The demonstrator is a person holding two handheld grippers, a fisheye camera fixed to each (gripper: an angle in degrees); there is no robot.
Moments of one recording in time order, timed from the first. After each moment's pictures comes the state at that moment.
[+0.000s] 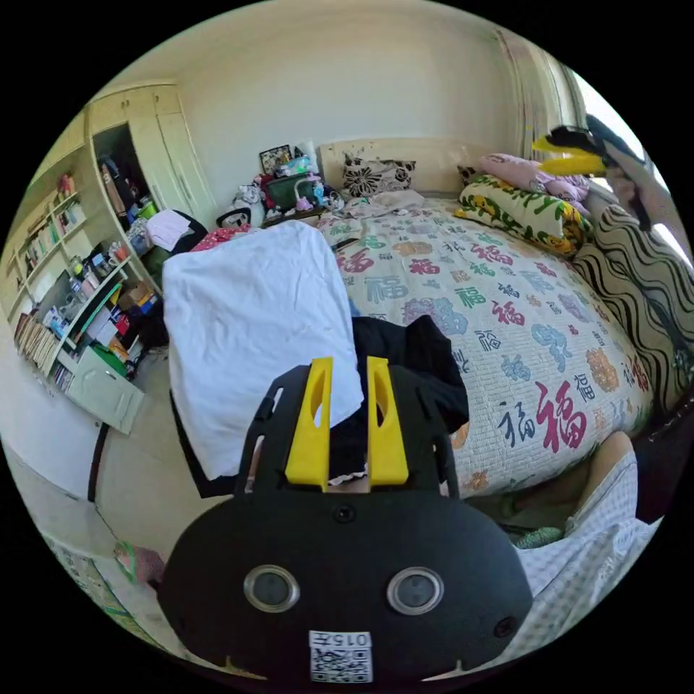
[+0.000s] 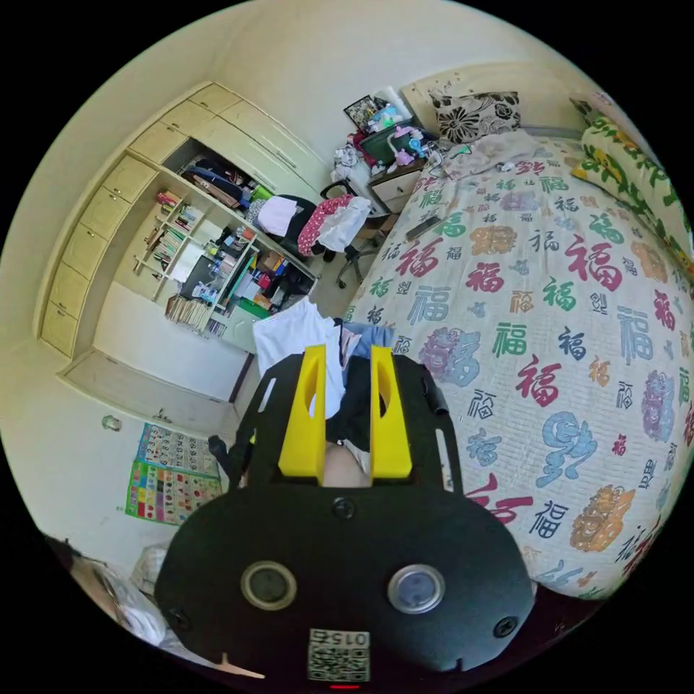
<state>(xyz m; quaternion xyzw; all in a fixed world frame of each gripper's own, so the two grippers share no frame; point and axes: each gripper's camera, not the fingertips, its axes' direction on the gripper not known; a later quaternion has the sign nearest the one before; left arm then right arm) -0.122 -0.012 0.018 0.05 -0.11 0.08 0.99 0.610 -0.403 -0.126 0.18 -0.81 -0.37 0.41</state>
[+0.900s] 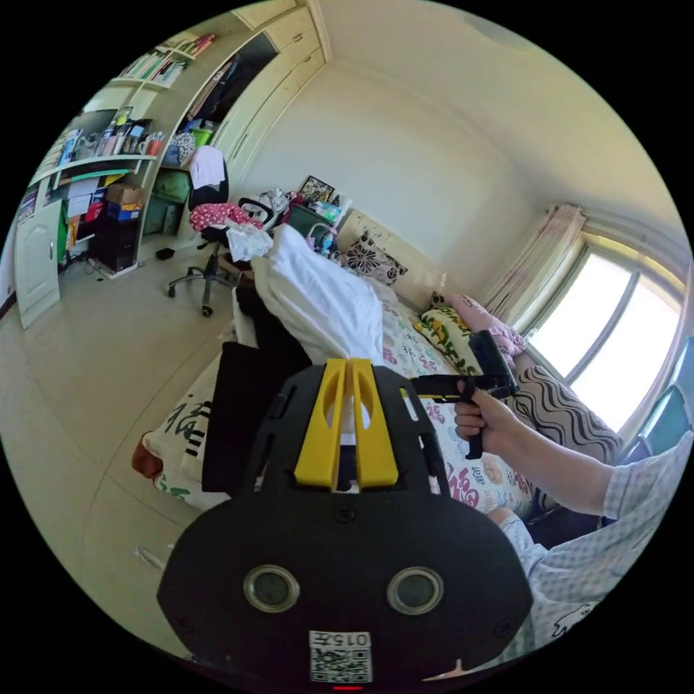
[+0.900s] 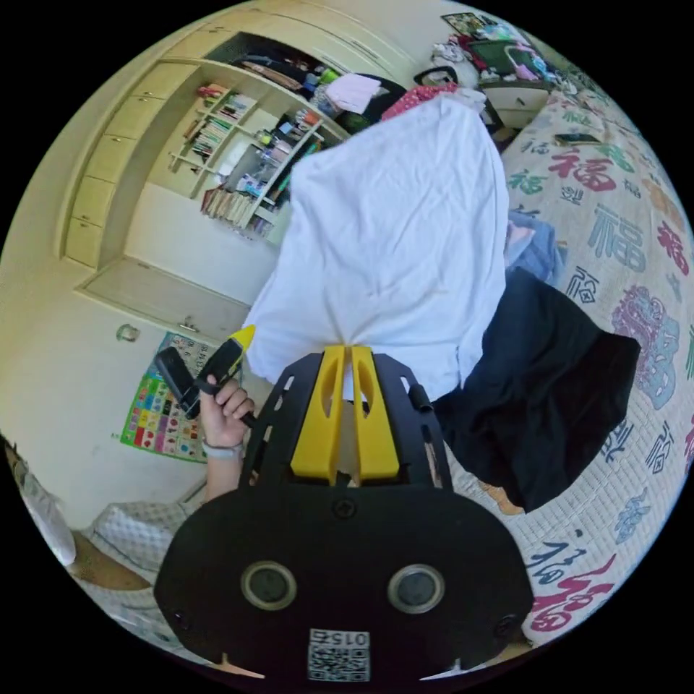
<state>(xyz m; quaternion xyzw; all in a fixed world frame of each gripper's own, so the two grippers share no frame) -0.380 0.083 -0.070 0.19 0.14 -0.12 0.96 0.502 -0.186 -0.229 0.15 -0.76 -0.56 0.31</state>
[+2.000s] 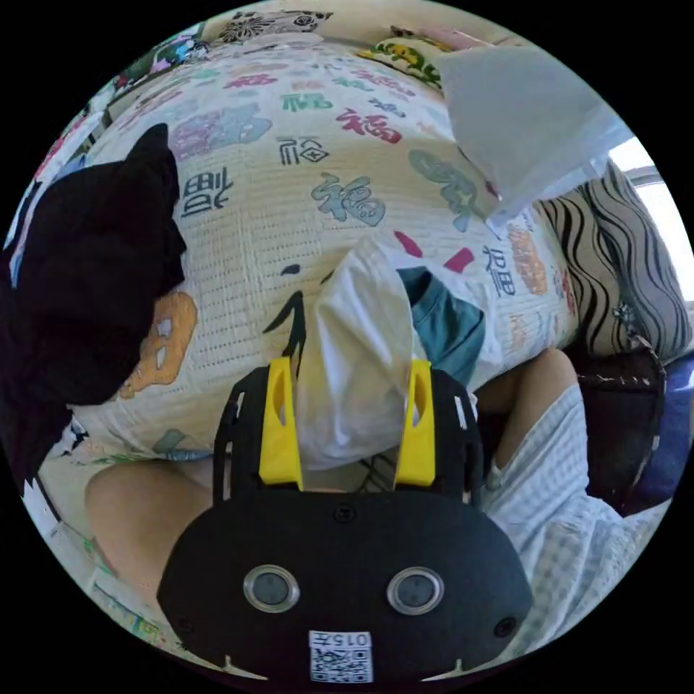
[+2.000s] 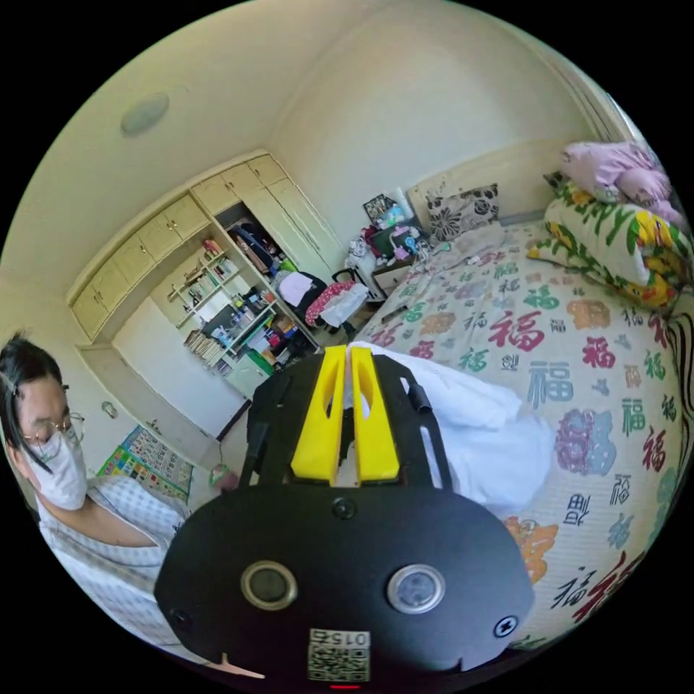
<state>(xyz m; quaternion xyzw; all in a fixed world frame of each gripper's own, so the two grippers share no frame) 0.126 0.009 0.264 -0.27 0.12 0.07 0.95 0.826 -0.544 0.080 0.32 -0.85 -0.26 0.33</state>
